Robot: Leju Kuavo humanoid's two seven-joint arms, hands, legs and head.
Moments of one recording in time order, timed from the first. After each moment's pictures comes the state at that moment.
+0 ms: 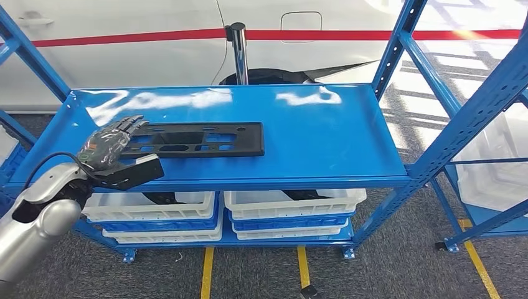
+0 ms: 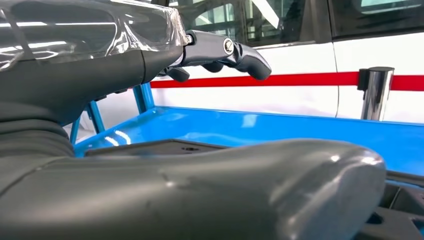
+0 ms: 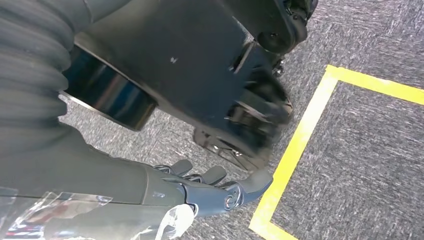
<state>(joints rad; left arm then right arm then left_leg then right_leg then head) -0.67 0.62 -0.65 -1.55 -0.77 -0.16 0.30 -0.17 0.02 0.84 -0.26 -0.52 -0.07 -0.14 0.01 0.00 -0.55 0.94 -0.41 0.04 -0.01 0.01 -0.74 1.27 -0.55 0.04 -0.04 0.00</state>
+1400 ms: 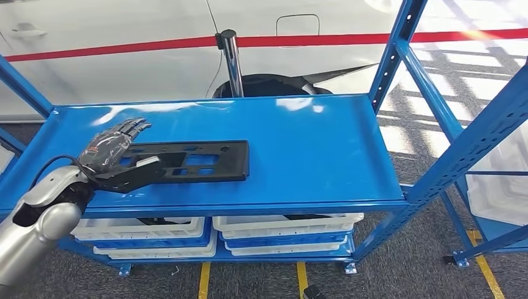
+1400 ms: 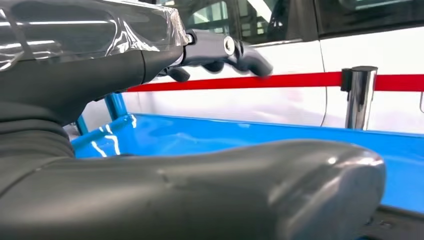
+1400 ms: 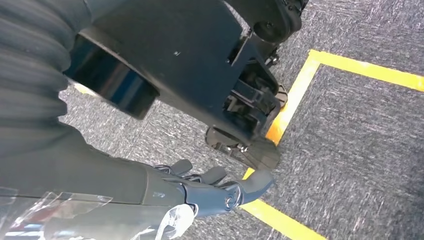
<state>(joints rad) -0.65 0.62 -0.64 -1.58 -0.75 -0.17 0.31 -0.17 0.02 0.84 -0.26 -0.52 -0.07 -0.14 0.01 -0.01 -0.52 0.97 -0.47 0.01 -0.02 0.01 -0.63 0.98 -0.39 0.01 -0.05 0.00</state>
